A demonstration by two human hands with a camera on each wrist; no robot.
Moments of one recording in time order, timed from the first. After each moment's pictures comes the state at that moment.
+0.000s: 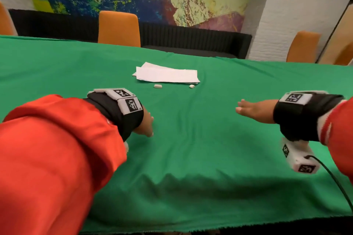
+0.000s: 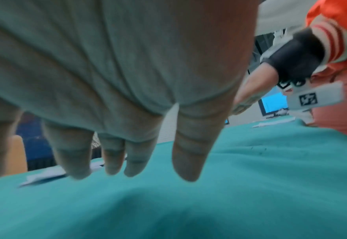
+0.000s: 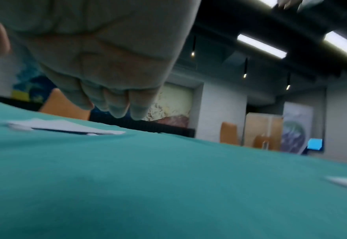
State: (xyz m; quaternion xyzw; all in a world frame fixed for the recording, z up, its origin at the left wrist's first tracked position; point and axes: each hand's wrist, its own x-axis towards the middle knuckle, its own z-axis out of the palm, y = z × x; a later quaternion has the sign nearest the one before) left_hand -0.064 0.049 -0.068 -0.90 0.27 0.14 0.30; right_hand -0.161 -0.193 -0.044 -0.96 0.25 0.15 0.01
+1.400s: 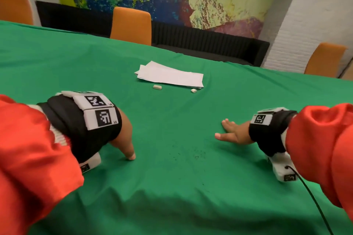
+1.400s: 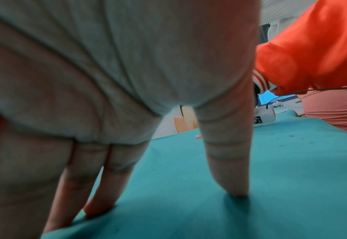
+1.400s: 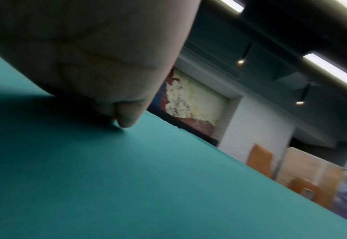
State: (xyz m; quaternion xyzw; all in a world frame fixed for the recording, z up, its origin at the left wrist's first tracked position) left_hand -0.083 0.045 -0.060 -0.93 0.19 0.21 0.24; right_hand -0.111 -0.228 -0.089 -0.96 0.12 0.26 -0.08
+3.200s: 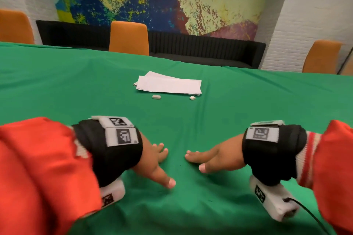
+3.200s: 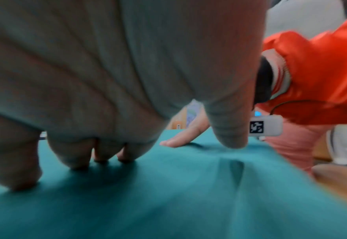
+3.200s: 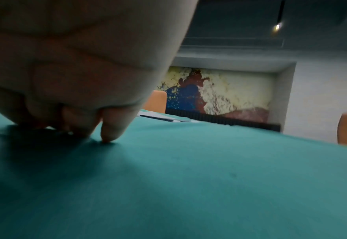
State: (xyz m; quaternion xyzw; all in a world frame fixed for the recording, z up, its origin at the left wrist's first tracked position) left_hand -0.092 0.016 -0.077 -0.89 0.31 0.26 0.21; right_hand -0.138 -0.168 -0.070 -0.93 -0.05 0.36 0.02
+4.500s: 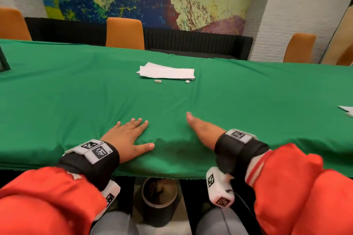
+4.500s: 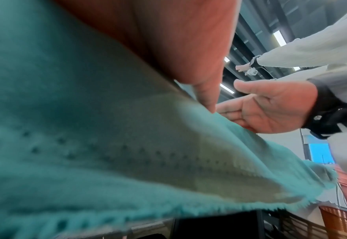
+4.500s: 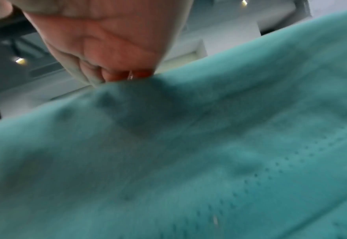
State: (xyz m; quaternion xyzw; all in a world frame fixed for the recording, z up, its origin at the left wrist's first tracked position) left_hand -0.156 0.127 -0.142 -0.95 0.30 0.04 0.01; right_hand -0.238 -0.085 -0.110 -0.95 0.10 0.06 0.28
